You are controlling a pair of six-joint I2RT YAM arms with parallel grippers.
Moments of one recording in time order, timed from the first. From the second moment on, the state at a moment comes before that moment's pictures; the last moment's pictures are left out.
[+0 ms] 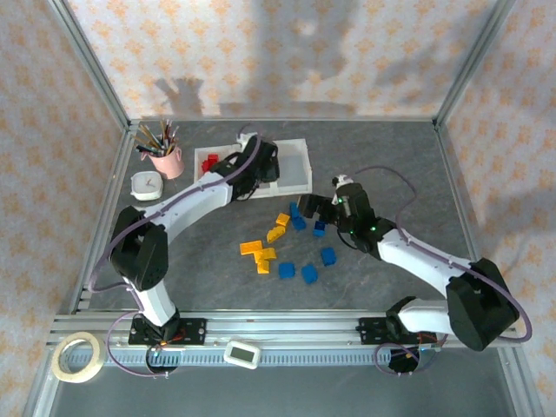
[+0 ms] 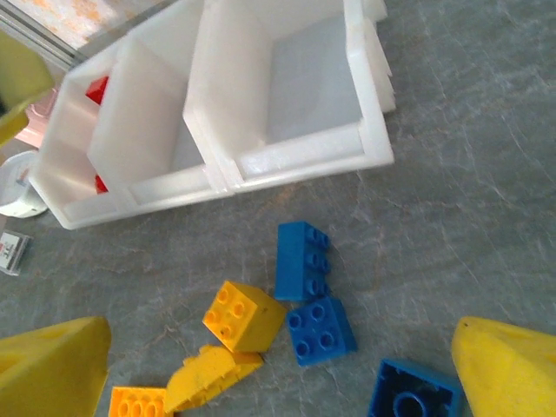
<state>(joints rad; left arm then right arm) -0.61 1.71 1.35 -0.46 -0.32 -0.61 0.56 1.23 0.64 0.00 -0.04 0.65</state>
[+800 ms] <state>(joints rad) -0.76 1.73 1.10 -0.31 -0.21 -0.50 0.55 1.20 0.51 0.00 -0.09 0.68</state>
